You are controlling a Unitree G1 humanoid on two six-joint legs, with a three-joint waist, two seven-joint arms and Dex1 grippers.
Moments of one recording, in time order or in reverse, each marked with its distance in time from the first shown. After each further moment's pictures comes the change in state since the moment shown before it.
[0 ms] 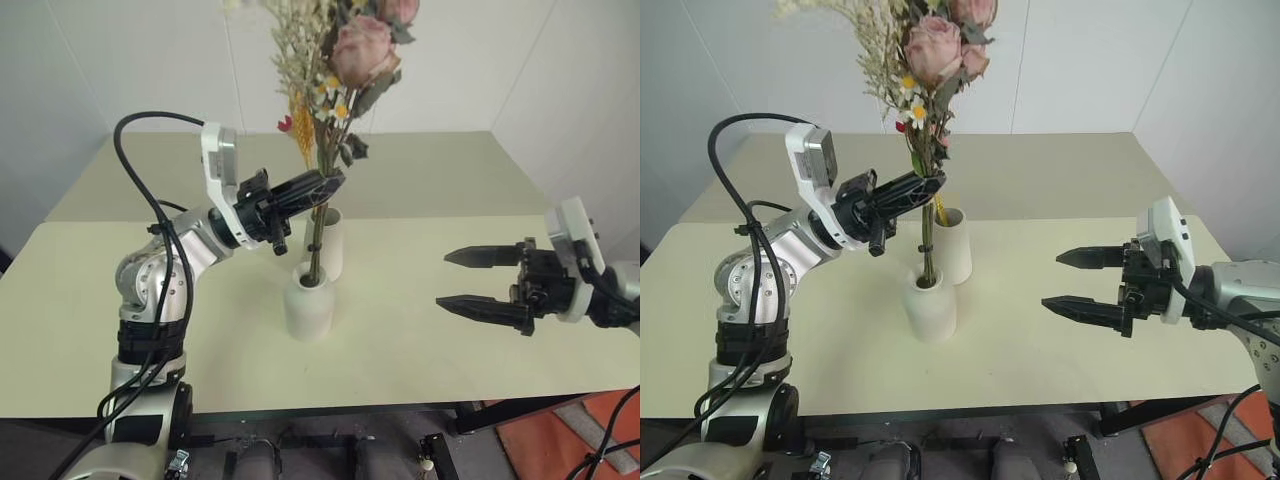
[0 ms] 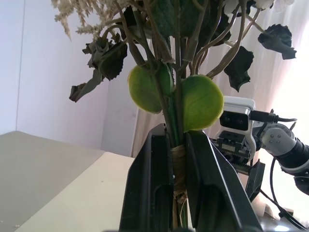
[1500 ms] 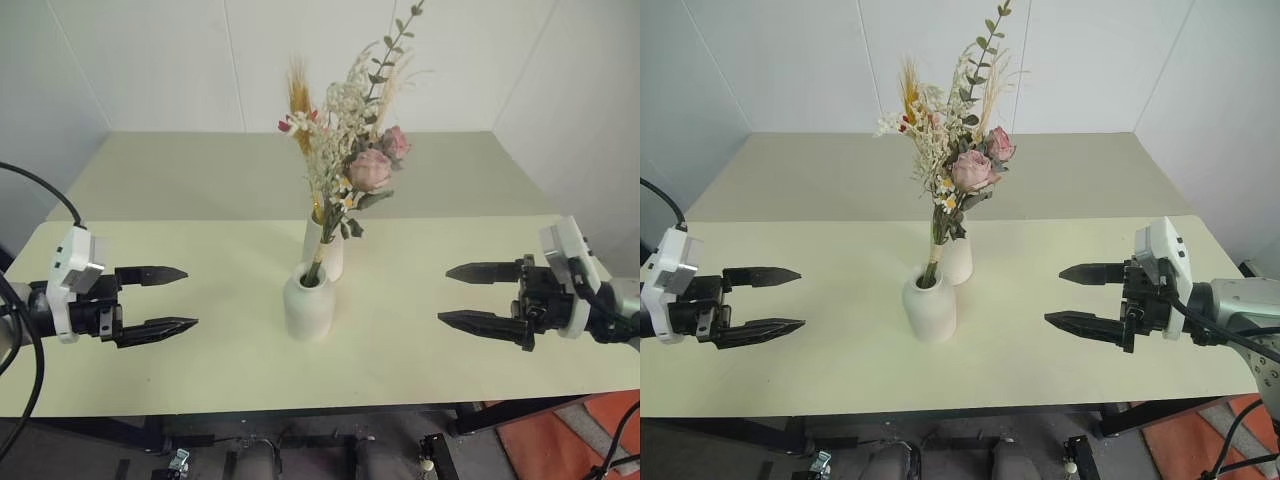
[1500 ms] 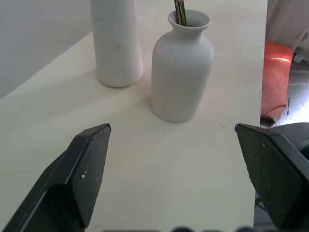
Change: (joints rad) left arm 0.670 0.696 0.326 -0.081 0.161 -0.176 -0.423; right arm 0.100 0.000 -0.024 -0.017 -0.007 -0.009 0.009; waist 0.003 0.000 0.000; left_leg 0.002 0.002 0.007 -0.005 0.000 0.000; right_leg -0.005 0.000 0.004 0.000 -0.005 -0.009
